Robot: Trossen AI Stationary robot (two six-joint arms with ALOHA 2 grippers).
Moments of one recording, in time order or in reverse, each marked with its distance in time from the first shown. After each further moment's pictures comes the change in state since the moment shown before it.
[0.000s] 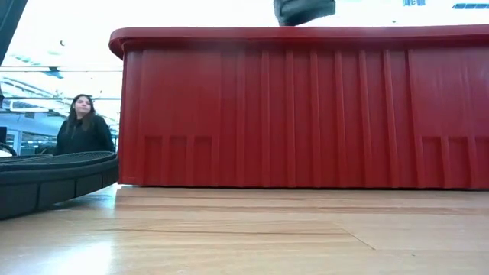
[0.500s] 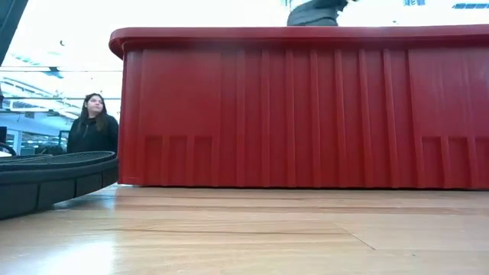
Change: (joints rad) left arm 0.024 0.002 -0.001 -0.029 -0.016 0.007; right arm -0.033 -0.370 -0.643 0.500 0.066 0.151
